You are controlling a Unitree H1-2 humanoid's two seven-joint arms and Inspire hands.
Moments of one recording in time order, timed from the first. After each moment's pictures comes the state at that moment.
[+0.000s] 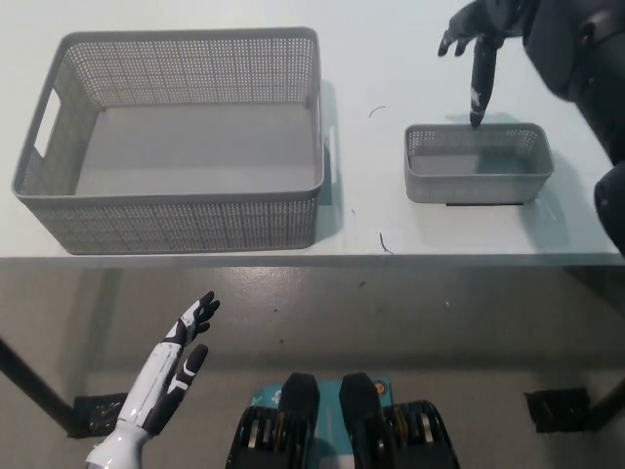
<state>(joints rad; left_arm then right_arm) -0.05 0.20 -0.08 0.16 0.15 -0.40 -0.08 -1.58 -0.21 0.81 1.43 -0.54 0.09 0.76</state>
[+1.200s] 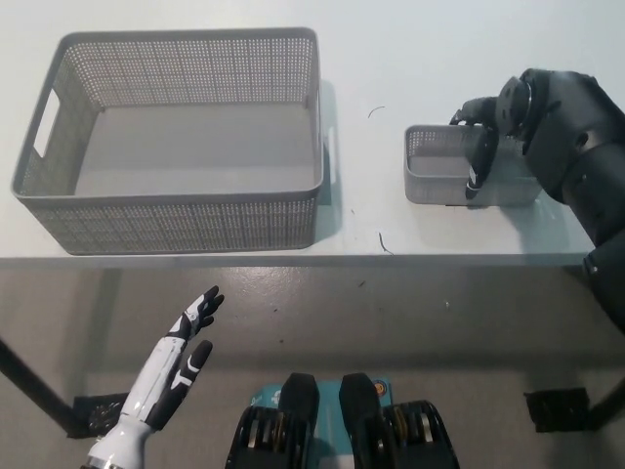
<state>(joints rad) -0.07 0.20 -0.08 0.15 0.15 -0.40 -0.08 -1.36 -0.21 0.62 1.46 -0.56 0.11 0.52</state>
